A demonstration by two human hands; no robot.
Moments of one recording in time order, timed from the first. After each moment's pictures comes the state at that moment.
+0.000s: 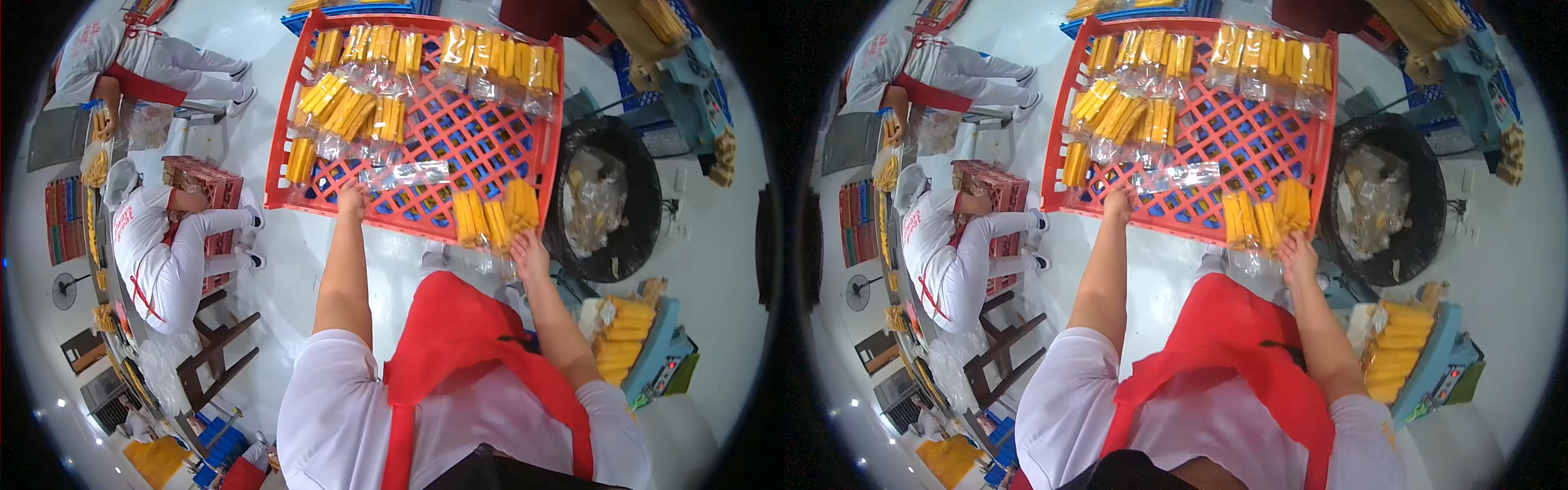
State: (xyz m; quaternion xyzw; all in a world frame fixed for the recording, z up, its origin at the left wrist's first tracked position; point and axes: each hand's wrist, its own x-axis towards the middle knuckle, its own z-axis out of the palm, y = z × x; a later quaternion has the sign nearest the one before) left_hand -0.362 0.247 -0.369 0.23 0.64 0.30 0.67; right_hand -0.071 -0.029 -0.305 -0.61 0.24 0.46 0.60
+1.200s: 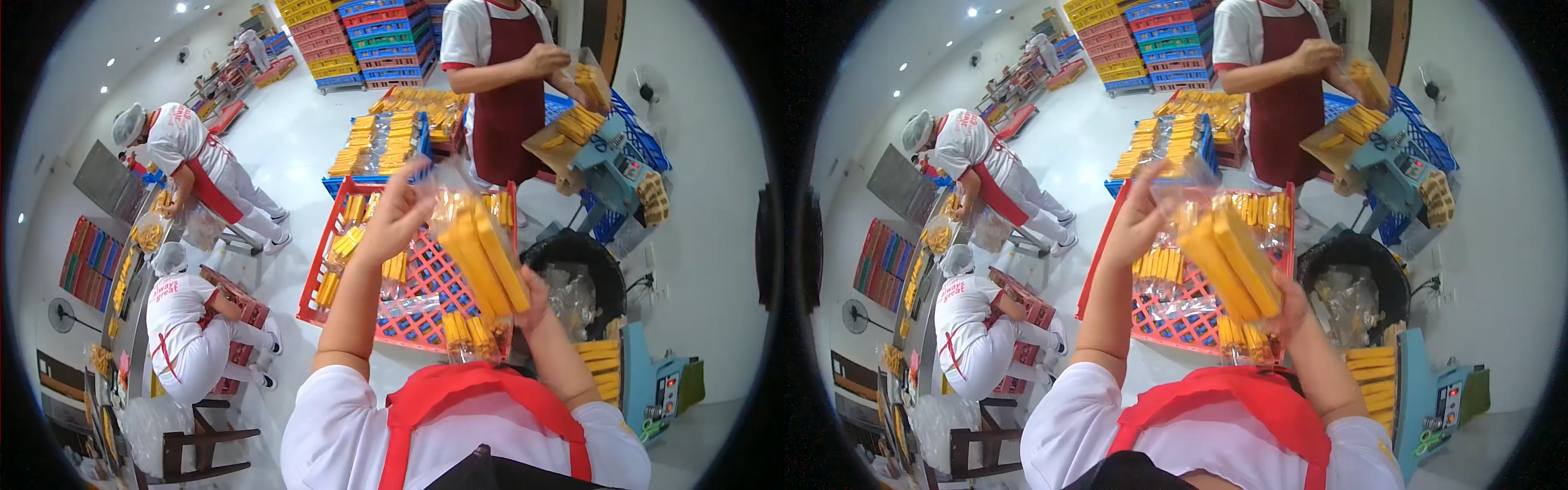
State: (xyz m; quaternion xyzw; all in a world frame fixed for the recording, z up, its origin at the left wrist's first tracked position) left_hand -0.202 0.184 0.074 0.71 0.11 0.34 0.61; right_hand -0.049 0.002 -0.012 -0.12 -0.23 0.71 0.66
